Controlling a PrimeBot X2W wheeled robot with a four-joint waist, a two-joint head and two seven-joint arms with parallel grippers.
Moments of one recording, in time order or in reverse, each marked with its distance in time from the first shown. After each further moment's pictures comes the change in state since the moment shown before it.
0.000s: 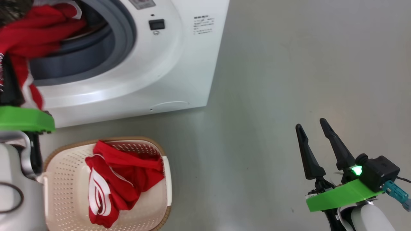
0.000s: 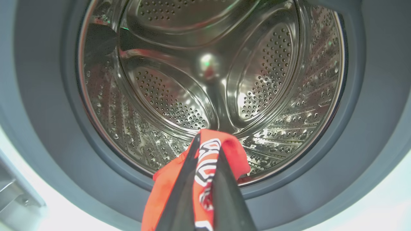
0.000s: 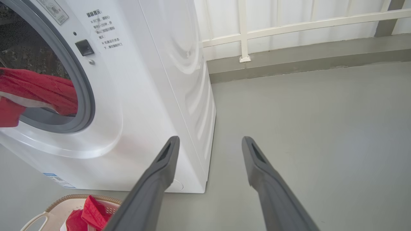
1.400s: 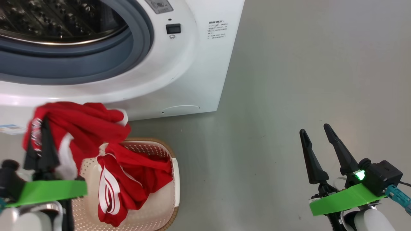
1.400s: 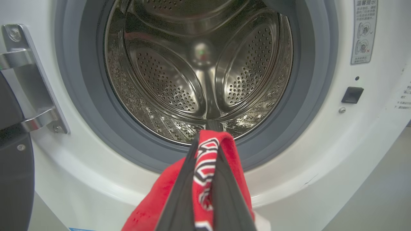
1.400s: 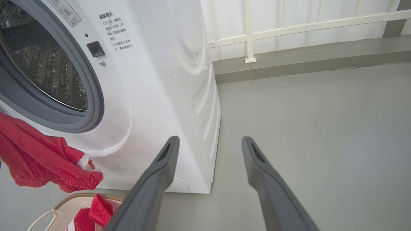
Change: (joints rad) left arm 0.396 -0.156 0.051 -0.375 -0.020 -0.056 -0.003; right arm 0.028 -0.007 -0.016 0.002 0.000 0.000 0.000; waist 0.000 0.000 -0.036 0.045
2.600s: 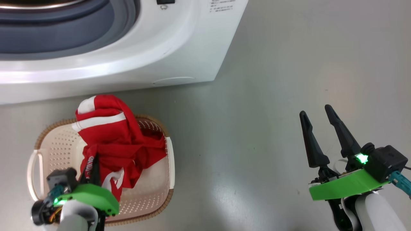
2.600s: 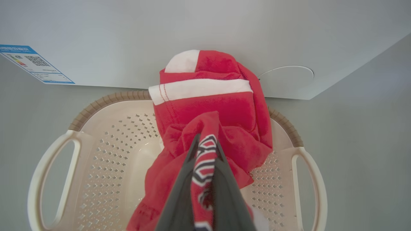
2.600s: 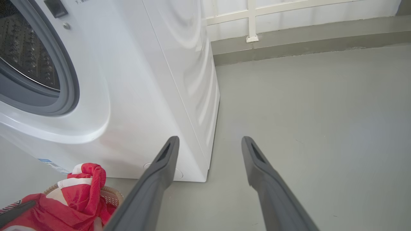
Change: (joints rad) left arm -0.105 0.001 -0.128 0.634 -0.027 0.016 0.001; right arm -0.071 -0.006 0.005 -0.018 -0.008 0.000 0.000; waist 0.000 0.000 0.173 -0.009
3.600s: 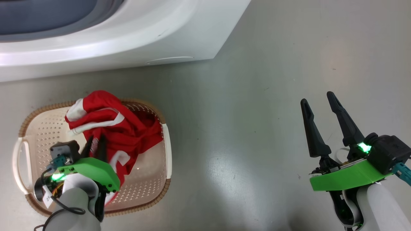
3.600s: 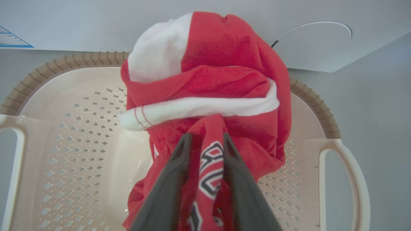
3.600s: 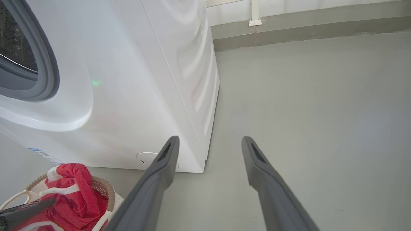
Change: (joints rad) left arm -0.257 -0.001 0.010 0.315 0.029 -0.041 0.000; right arm -0.053 -0.009 0.003 -0.021 -0.007 0.000 0.000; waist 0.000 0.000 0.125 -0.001
